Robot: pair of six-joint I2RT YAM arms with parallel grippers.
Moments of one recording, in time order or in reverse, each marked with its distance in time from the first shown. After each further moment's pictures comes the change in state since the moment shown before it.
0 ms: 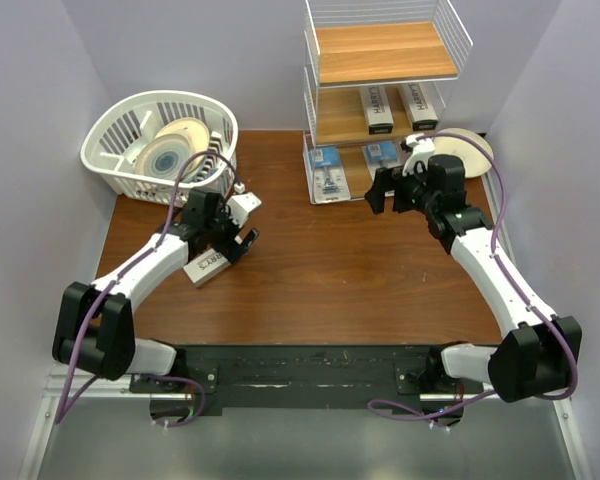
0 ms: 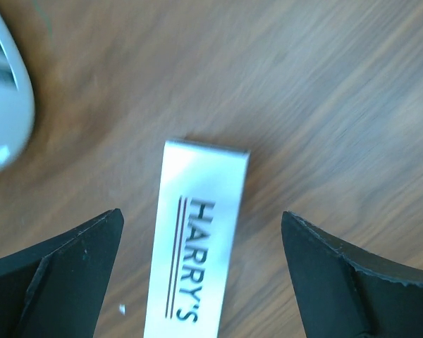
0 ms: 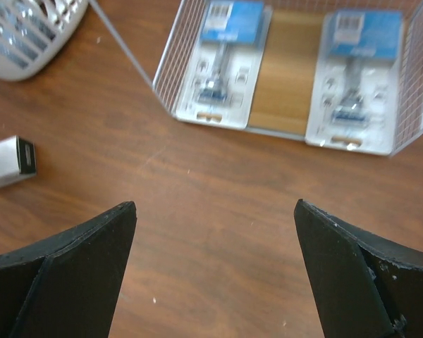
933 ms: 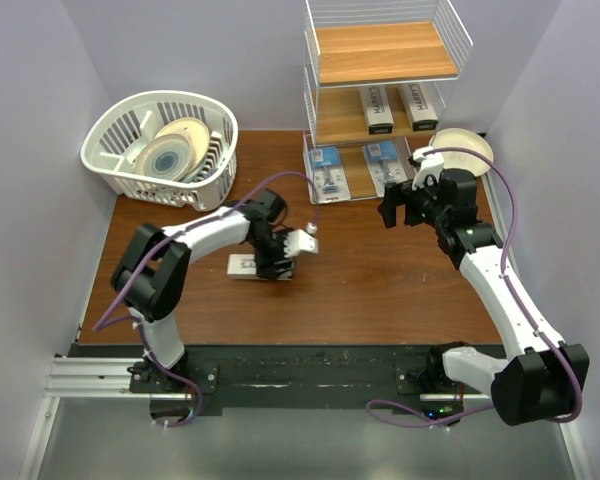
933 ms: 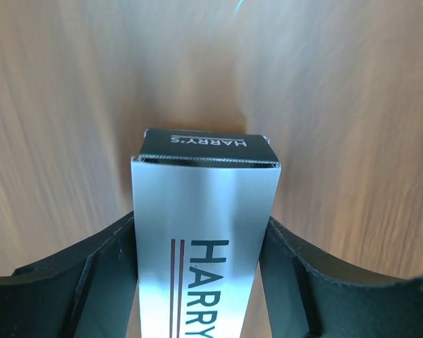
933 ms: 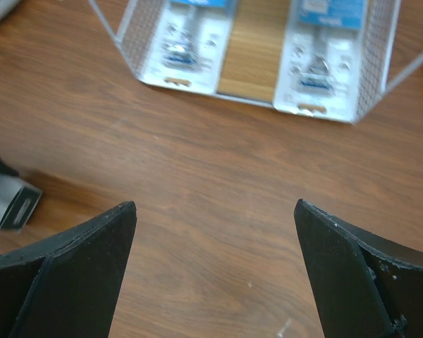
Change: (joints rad) left arm -0.259 0.435 0.324 -0.364 0.203 0.448; right arm -0.042 -0.120 -0.097 -0.056 0.015 -0.113
